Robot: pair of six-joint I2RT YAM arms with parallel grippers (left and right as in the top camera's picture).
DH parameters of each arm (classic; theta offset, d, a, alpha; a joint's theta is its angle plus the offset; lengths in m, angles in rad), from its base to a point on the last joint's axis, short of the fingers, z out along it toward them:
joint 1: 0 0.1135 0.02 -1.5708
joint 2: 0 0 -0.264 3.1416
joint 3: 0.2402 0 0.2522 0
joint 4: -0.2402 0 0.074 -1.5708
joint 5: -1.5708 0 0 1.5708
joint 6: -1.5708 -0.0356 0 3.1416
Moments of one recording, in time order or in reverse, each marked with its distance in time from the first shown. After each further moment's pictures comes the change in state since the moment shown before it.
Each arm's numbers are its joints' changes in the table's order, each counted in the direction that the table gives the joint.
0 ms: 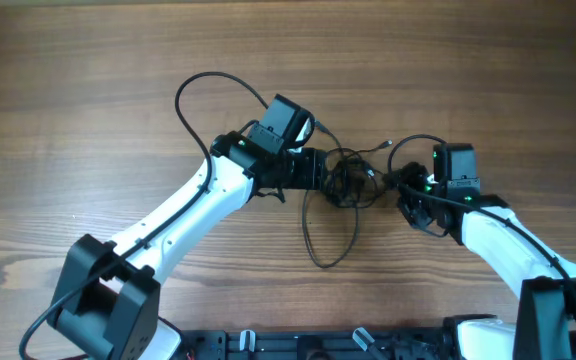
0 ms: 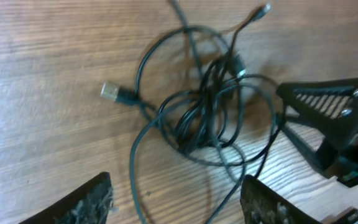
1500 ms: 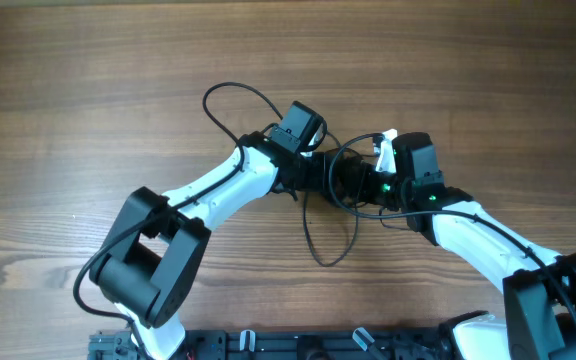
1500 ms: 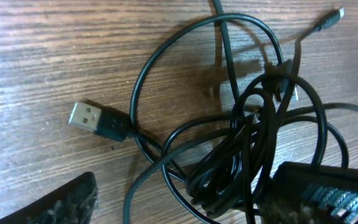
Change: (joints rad) left arm -0.015 0.216 0.000 0.130 -0.025 0.032; right arm 0.225 0.056 0.041 0.236 0.175 0.445
